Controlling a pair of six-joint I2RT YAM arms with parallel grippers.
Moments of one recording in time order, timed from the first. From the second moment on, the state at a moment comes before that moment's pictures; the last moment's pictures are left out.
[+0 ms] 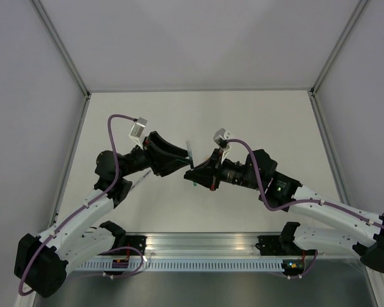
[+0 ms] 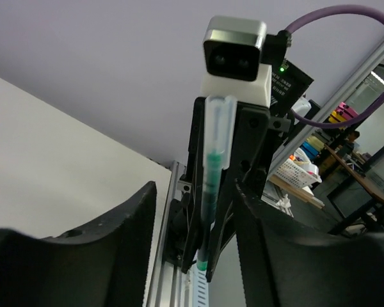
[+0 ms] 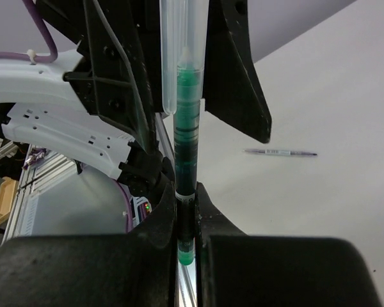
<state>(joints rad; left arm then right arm) -0.52 0.93 0.60 0.79 0.78 -0.90 1.00 1.01 0.83 0.15 -0.27 0.45</state>
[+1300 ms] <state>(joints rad) -0.52 0.90 0.74 0.65 0.85 -0.90 1.00 0.99 0.80 0.19 -0.44 0.46</state>
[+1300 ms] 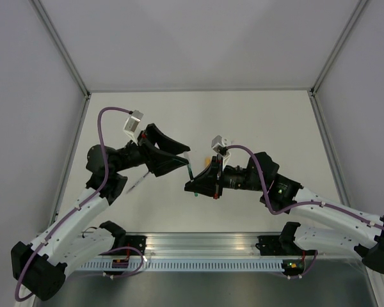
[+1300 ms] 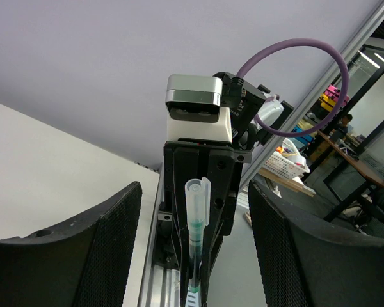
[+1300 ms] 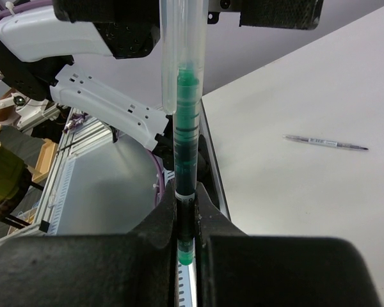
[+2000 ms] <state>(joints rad) -0.51 0.90 0.72 0.66 0.87 -0.90 1.00 1.01 0.80 0.19 -0.42 0.47</state>
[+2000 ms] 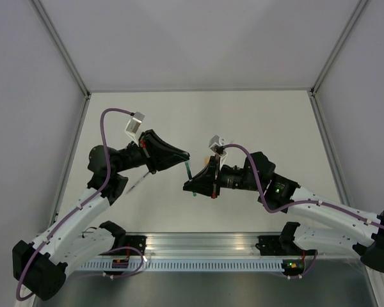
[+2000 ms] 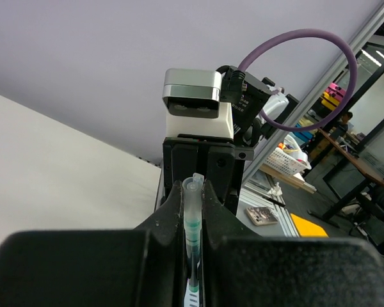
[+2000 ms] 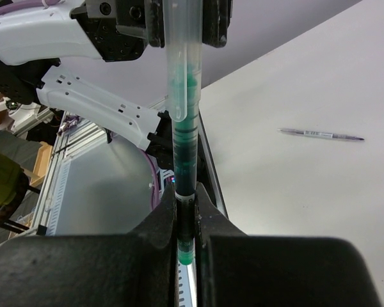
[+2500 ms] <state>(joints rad) -0.51 0.88 0.63 0.80 0.78 -0.92 1.02 1.02 0.91 -0.02 -0.31 0.41</state>
